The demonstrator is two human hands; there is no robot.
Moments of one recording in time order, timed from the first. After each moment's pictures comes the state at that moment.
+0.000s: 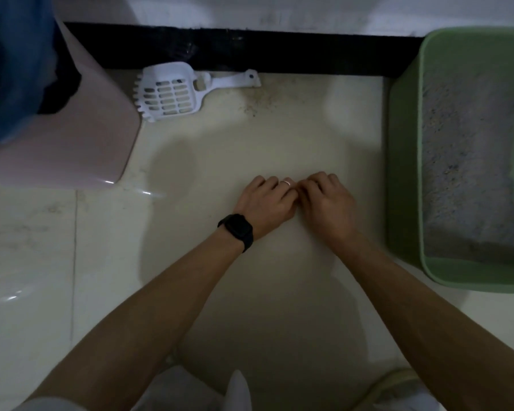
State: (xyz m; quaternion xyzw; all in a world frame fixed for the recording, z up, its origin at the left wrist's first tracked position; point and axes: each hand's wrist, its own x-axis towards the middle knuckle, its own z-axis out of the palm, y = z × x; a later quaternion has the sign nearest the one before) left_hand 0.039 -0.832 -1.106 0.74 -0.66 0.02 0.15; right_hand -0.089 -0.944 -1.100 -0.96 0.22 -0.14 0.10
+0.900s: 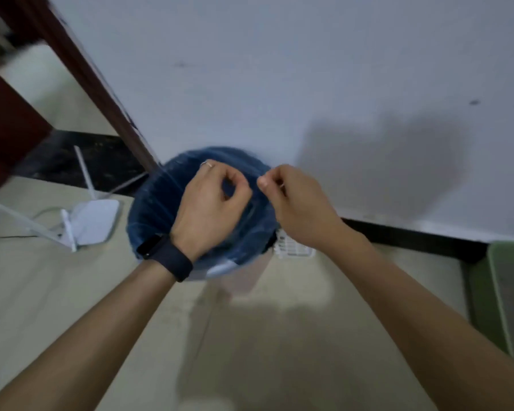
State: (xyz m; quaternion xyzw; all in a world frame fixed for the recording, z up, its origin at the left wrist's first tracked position) left_hand 0.228 -0.711 -0.778 0.88 -0.32 0.05 0.36; right_hand 0.157 -0.857 -0.791 -0.88 0.10 -0.14 0.43
